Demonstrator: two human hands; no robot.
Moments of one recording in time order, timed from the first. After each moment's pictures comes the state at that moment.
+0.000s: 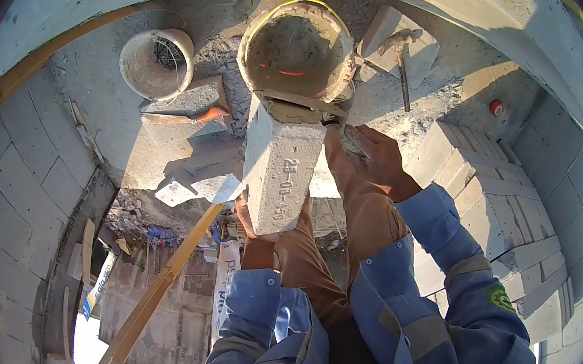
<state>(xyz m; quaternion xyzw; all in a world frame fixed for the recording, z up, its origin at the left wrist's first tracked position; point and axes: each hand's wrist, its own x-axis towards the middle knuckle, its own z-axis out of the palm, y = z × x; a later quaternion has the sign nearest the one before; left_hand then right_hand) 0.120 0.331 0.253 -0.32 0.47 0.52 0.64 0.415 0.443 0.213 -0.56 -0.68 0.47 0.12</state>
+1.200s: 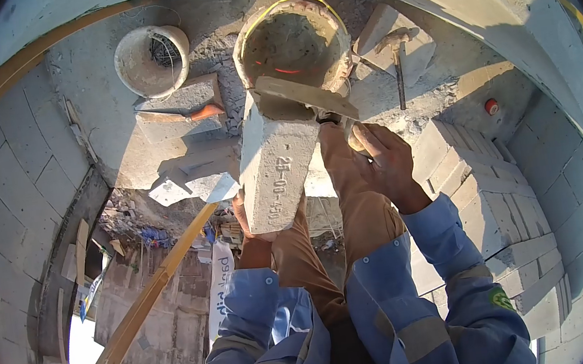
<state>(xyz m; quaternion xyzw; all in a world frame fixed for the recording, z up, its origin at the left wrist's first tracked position) 0.137 0.351 0.264 -0.32 0.39 0.55 0.67 0.414 0.471 0.266 -0.56 -0.71 0.39 0.17</state>
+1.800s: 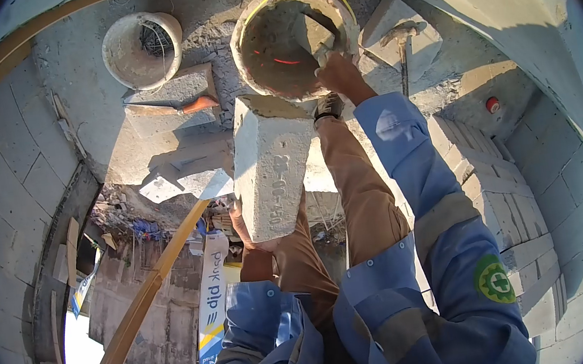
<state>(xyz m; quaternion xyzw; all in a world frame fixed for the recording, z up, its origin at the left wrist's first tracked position) 0.123 0.309 0.266 -0.35 0.41 0.54 0.65 0.355 0.527 0.045 -0.67 -0.52 0.51 -0.15</state>
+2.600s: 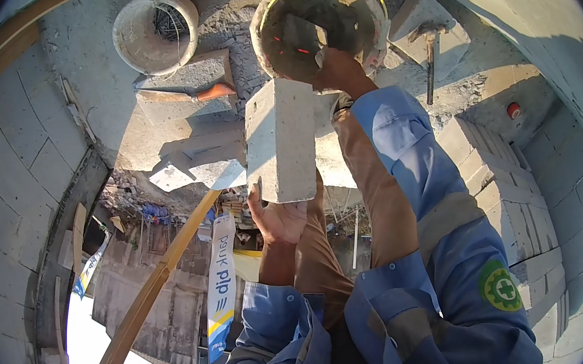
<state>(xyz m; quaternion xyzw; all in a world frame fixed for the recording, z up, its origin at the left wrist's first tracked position) 0.143 0.338 0.264 -0.42 0.41 0.55 0.59 0.315 0.511 0.018 -0.60 -0.59 0.53 -0.11</state>
